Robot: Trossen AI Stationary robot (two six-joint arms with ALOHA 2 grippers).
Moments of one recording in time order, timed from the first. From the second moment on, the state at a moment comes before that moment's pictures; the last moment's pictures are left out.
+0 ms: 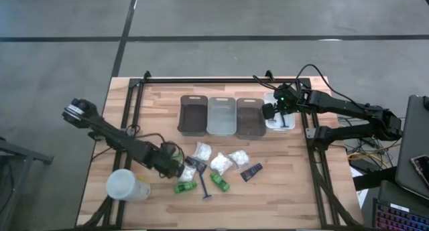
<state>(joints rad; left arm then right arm) -0.49 1.35 0.75 -0.60 -0.21 -1.63 -0.42 1.05 0.80 -0.76 0.16 0.79</state>
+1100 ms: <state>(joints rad) 0.24 1.35 0.78 -0.33 -0.14 -1.18 -0.42 1.05 0.80 -0.76 0.16 0.79</state>
